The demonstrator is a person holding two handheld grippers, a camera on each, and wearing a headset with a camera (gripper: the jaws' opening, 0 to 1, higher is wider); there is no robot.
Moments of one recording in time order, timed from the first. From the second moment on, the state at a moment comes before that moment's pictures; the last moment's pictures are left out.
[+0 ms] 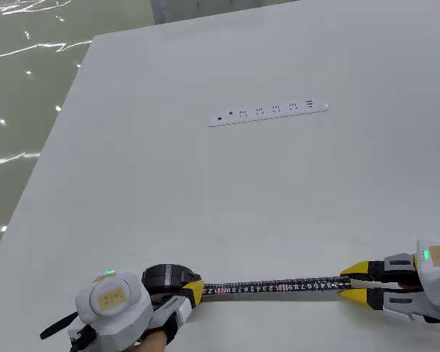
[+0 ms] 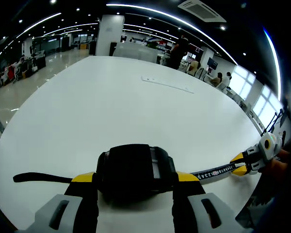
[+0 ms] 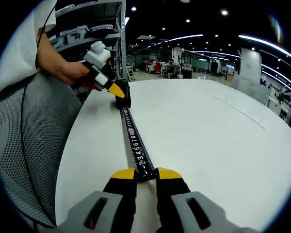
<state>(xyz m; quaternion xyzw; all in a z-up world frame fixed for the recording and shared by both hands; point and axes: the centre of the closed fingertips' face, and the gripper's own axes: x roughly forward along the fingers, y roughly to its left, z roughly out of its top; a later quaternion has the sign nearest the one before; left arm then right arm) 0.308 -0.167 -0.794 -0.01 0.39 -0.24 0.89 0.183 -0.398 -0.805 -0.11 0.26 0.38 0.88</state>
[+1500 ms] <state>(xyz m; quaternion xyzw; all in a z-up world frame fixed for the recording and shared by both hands) 0.308 -0.165 -0.792 -0.04 0.40 -0.25 0.88 0.221 -0.323 -0.792 -0.07 0.22 0.43 0.87</state>
